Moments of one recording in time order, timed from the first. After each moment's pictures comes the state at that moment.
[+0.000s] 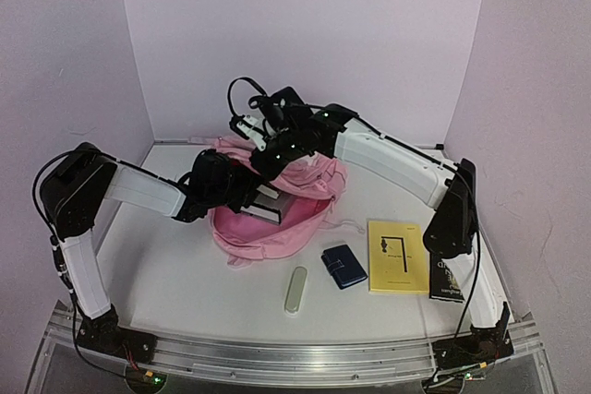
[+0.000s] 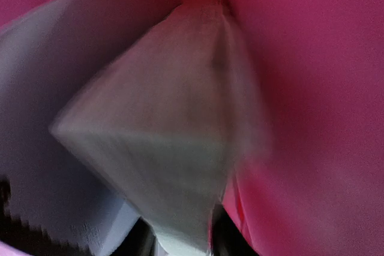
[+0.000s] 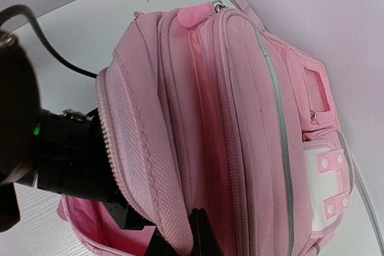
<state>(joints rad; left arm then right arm) -0.65 1.85 0.97 0.48 0.06 -1.41 0.94 2.33 2.42 -0.83 0.08 -0.20</state>
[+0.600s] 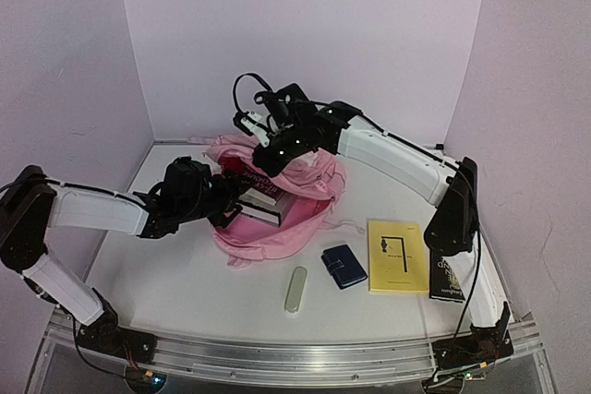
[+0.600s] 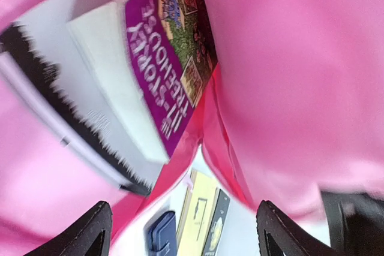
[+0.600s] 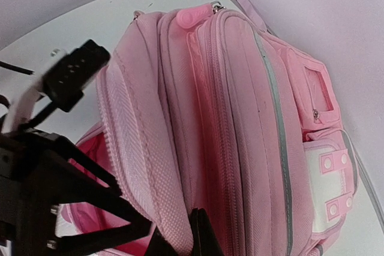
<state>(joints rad) -0.70 1.50 0.73 0.36 0.05 -1.34 0.91 2.33 2.43 -0.83 0.03 -0.18</state>
